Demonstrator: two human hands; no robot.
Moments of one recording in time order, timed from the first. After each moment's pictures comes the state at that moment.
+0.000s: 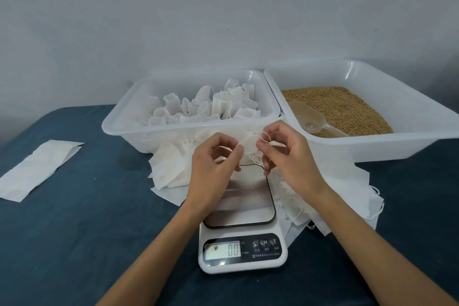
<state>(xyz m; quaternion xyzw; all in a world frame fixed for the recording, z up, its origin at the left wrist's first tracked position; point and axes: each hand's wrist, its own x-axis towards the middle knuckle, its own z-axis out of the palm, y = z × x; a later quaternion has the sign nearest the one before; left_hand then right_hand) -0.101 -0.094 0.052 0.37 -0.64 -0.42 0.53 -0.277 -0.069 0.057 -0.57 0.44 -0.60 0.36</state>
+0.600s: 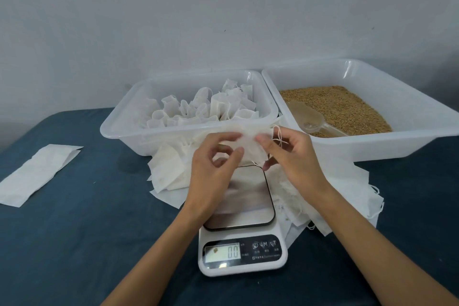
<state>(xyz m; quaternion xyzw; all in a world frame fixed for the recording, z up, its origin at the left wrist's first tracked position) -0.101 -0.091 0.053 0.36 -0.64 -0.41 0.53 -0.278 -0.067 0.064 -0.54 0.44 -0.63 0.36</state>
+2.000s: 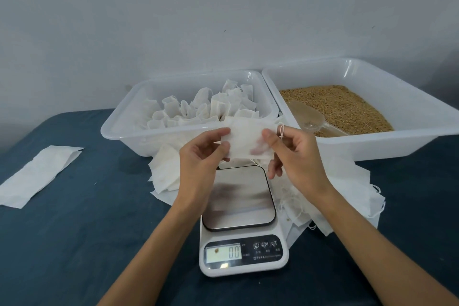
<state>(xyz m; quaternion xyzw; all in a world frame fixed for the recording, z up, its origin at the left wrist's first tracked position) -0.094 -0.098 0.064 0.38 -0.55 -0.49 0.57 -0.281 -0.067 0.059 -0.55 0.44 -0.62 0.34</state>
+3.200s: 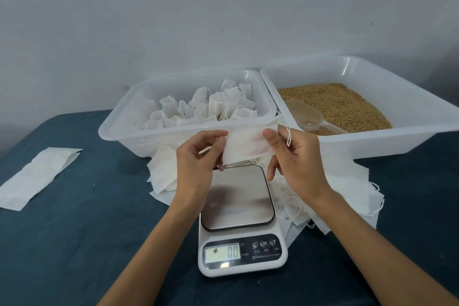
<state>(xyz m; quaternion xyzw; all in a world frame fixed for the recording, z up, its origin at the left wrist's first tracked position) -0.093 -0.102 0.061 0.38 -0.55 -0.47 0.57 -0.274 -0.051 0.070 -0.58 0.47 -0.62 0.23</state>
